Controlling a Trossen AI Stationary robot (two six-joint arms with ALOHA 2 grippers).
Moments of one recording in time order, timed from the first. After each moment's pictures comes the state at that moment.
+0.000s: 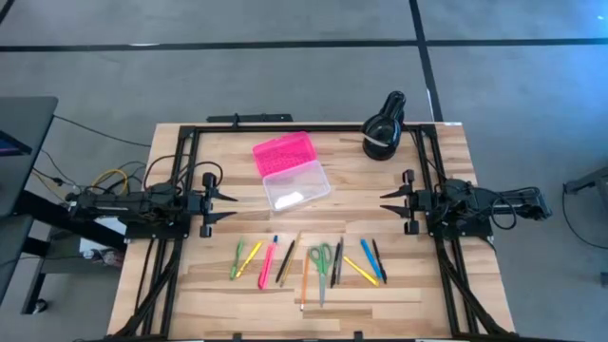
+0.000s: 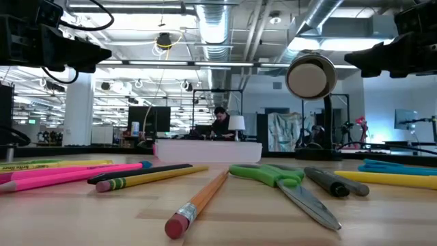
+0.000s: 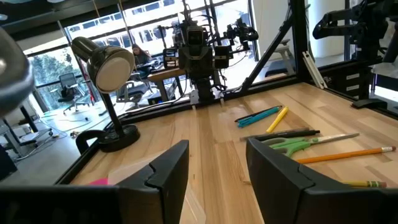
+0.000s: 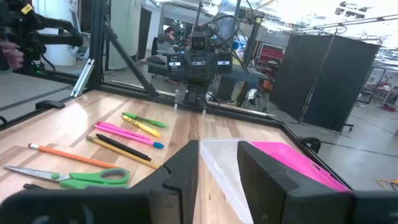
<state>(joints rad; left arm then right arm) -0.04 0.01 0.01 0.02 -0.01 0.23 0.04 0.00 0.00 0.01 0.00 -0.26</state>
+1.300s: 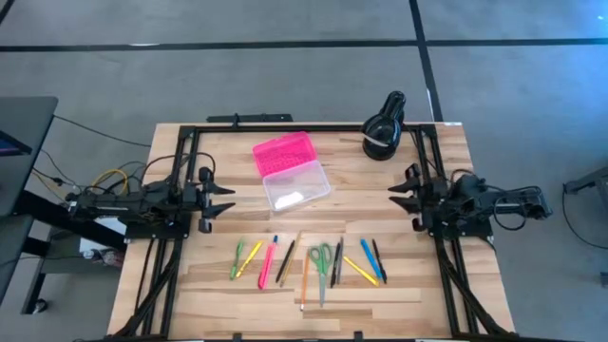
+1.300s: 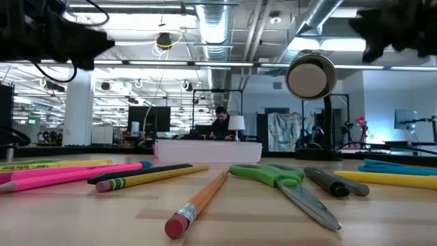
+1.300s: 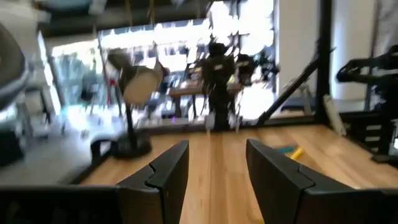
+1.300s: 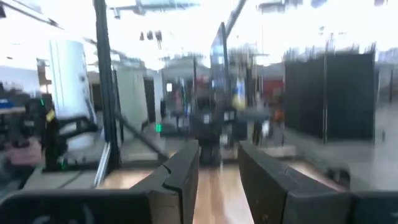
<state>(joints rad) -0.04 0.01 0.01 0.17 -0.08 0.13 0.04 0.02 0.07 0.23 0.00 -0.02</state>
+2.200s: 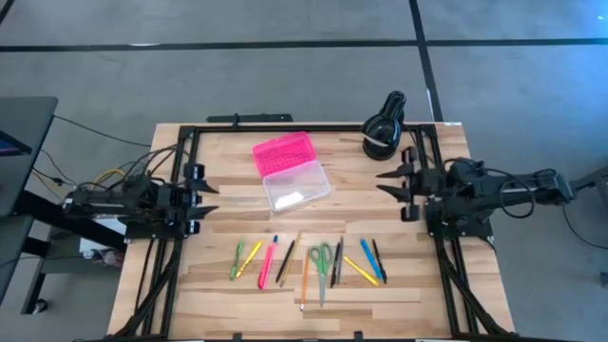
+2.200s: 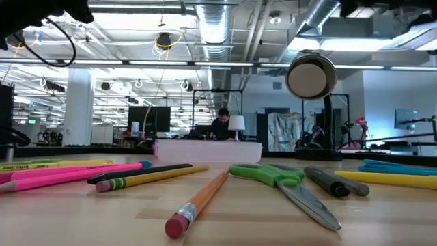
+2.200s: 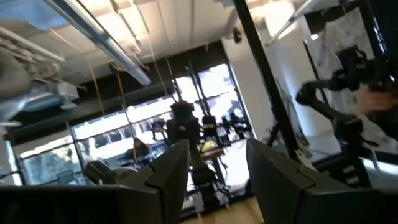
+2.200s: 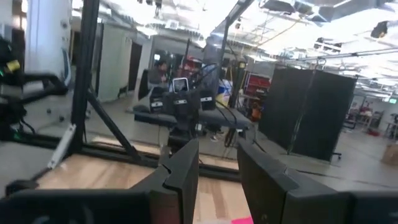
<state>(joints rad) -0.04 0.14 0.13 0.41 0.13 0.30 0.04 0.59 0.46 0.26 0.03 -0.29</state>
